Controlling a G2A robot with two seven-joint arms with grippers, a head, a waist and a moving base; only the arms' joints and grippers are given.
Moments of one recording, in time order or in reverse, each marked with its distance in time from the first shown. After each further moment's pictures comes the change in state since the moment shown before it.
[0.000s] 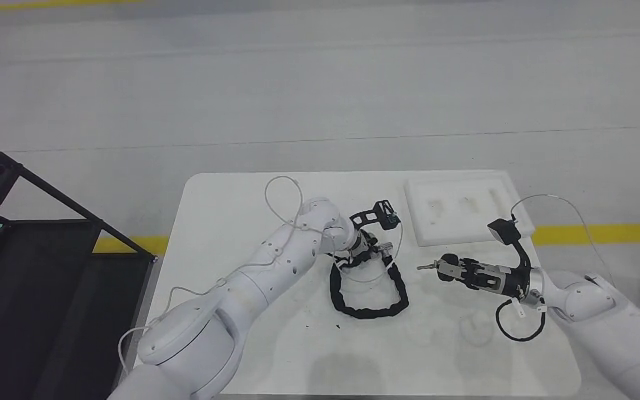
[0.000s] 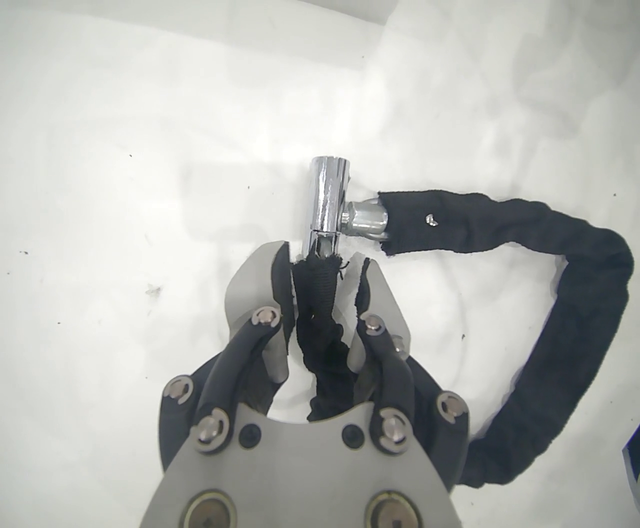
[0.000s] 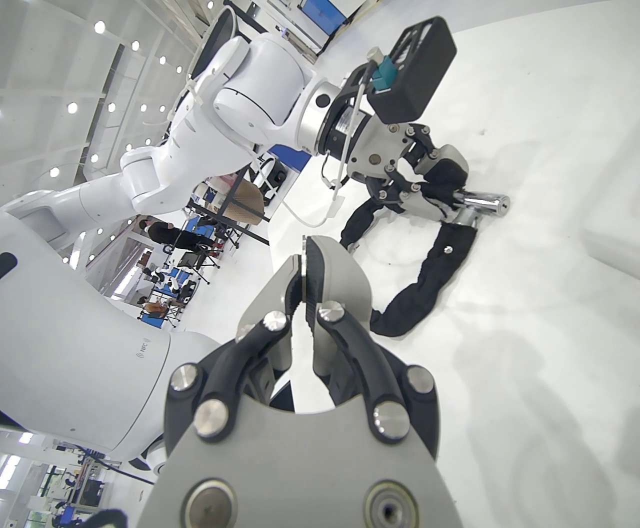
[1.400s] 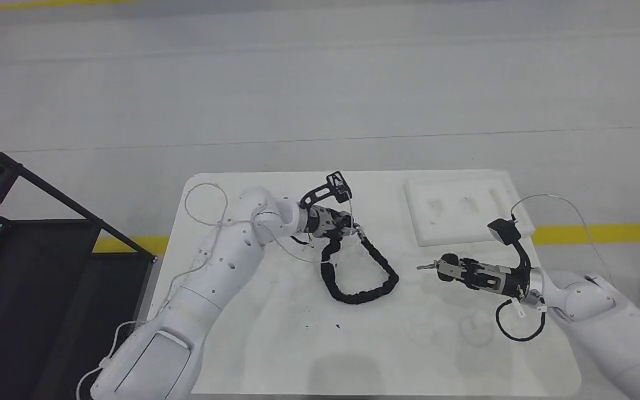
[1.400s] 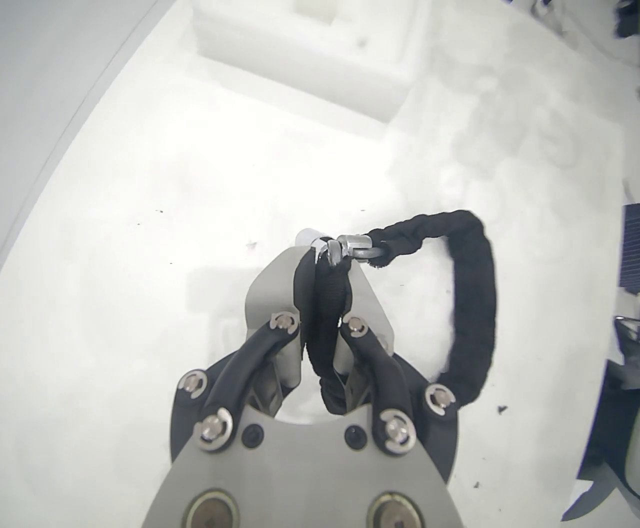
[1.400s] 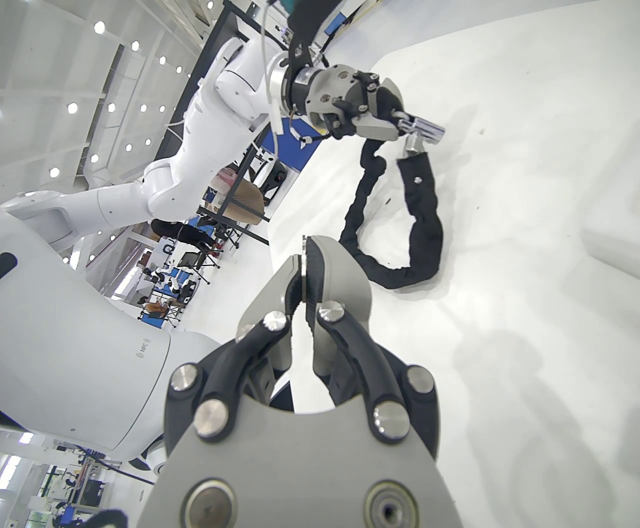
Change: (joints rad) left arm 0.186 0.227 -0.452 -0.264 -0.109 -0.284 0.062; right arm 0.000 0.000 0.000 0.000 0.000 0.000 0.000
